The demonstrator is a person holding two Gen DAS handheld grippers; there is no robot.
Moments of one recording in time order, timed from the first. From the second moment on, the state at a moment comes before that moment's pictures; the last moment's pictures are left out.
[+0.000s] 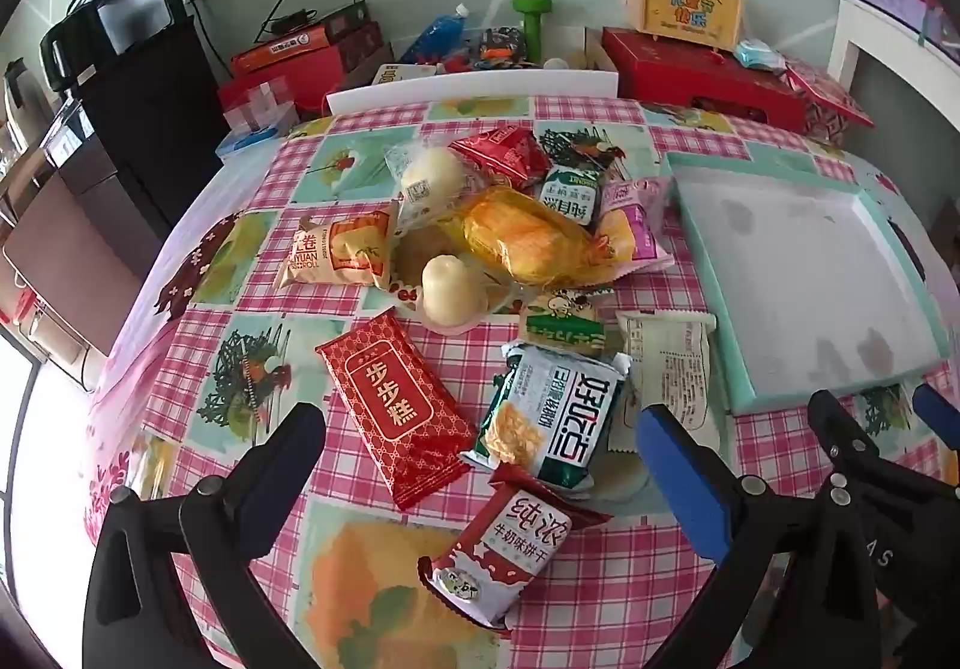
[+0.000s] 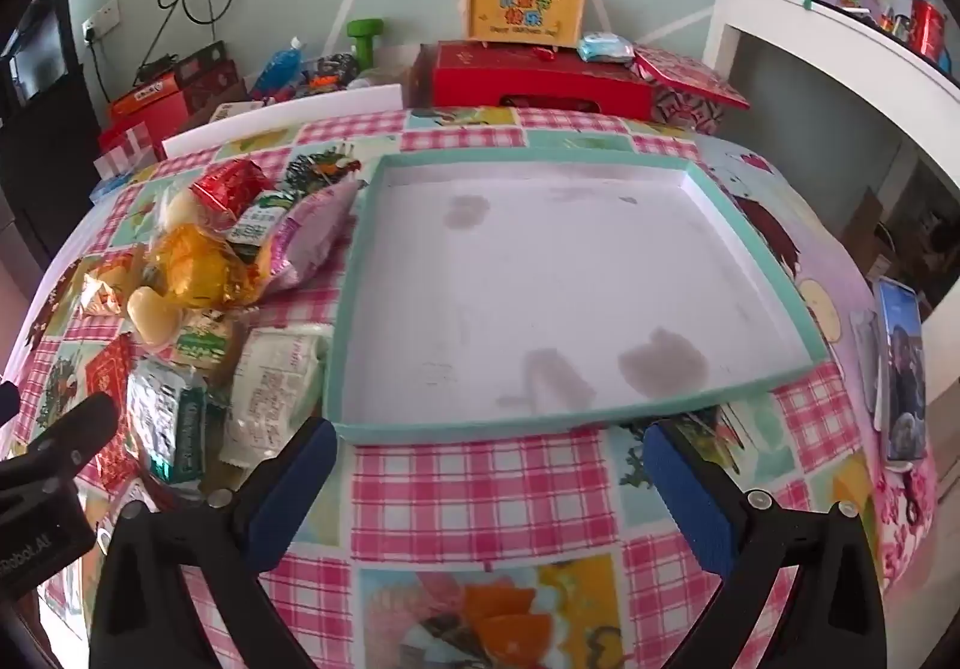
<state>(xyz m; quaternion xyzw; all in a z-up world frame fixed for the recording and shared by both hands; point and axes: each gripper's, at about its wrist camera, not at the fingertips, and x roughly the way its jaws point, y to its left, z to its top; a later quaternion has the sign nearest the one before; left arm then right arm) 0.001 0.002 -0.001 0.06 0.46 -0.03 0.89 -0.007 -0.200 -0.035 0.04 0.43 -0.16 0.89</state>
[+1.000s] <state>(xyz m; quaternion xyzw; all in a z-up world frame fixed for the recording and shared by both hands) 0.005 0.004 -0.019 0.08 0.50 -0.01 0.86 -0.017 -0.212 -0.025 0.05 0.43 -0.18 0.88</state>
